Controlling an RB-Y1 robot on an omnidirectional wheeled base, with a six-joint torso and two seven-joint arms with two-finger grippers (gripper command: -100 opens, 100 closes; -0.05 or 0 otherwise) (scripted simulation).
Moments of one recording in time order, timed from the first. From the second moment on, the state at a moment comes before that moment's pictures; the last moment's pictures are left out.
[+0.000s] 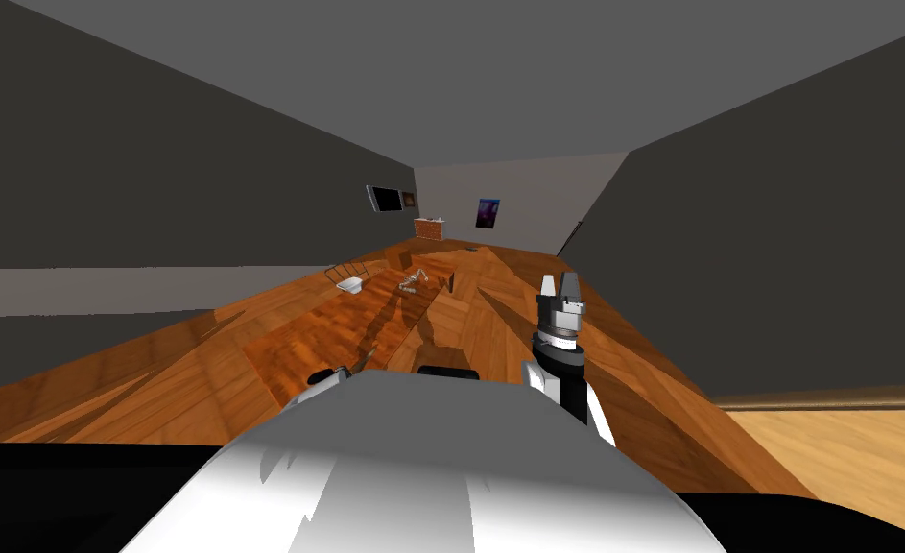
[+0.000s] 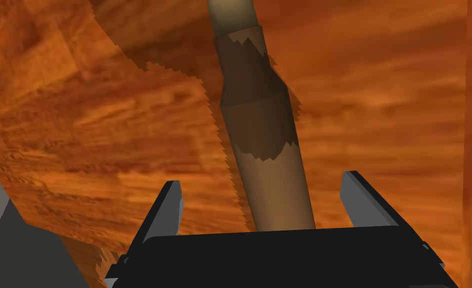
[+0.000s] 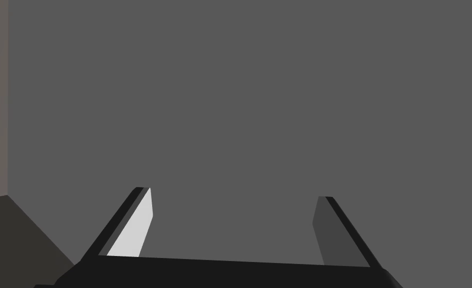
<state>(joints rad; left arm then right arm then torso) 0.12 0.37 0.43 -0.70 0.40 0.35 0.29 0.53 -0.03 -0.02 -2.37 0.12 -0.59 0.12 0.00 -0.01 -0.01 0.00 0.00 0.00</state>
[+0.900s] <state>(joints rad) 0.13 0.40 0.47 -0.62 0.39 0.43 0.29 0.53 -0.03 -0.02 -2.37 0.12 -0.59 0.12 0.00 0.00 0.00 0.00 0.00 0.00</state>
